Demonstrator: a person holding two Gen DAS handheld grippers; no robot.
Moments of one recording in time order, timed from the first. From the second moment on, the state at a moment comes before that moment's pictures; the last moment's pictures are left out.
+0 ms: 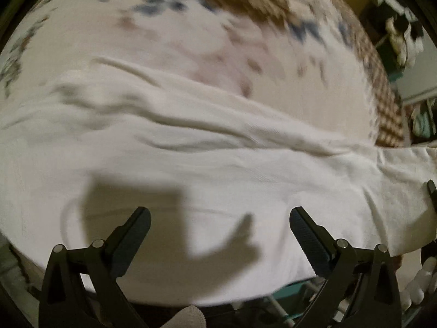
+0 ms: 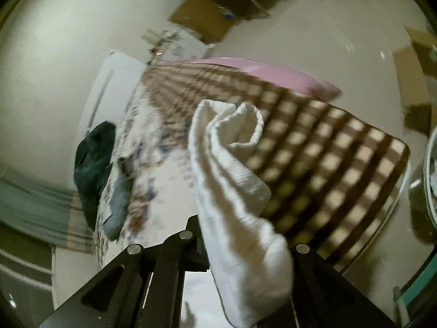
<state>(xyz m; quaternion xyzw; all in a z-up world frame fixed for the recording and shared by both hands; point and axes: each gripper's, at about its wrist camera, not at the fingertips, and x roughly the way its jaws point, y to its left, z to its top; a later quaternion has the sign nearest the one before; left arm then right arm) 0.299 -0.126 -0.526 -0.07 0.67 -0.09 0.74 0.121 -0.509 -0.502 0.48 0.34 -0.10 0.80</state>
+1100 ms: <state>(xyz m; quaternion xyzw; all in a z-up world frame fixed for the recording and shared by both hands) 0.216 0.213 -0.519 -0.23 0.64 0.13 0.72 0.195 -0.030 -0.588 0.32 0.59 0.15 0.72</state>
